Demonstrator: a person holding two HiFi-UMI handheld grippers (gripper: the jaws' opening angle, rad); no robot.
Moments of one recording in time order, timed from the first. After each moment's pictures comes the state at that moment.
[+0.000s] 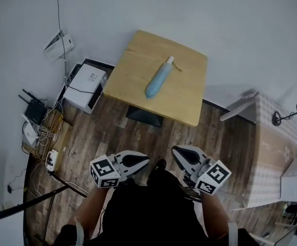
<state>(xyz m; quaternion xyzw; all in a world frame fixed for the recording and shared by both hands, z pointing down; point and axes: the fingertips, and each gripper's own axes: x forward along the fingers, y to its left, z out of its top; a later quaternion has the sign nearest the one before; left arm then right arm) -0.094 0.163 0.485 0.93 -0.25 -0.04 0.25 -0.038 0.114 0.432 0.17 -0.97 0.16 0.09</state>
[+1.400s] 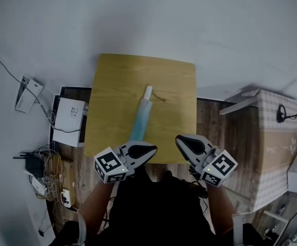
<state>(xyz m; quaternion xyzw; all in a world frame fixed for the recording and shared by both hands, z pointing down) -0.088 -0.197 0.465 0.95 -0.17 0.02 0.25 -0.034 -0.230 0.429 0.27 -0.94 0.18 0.08</state>
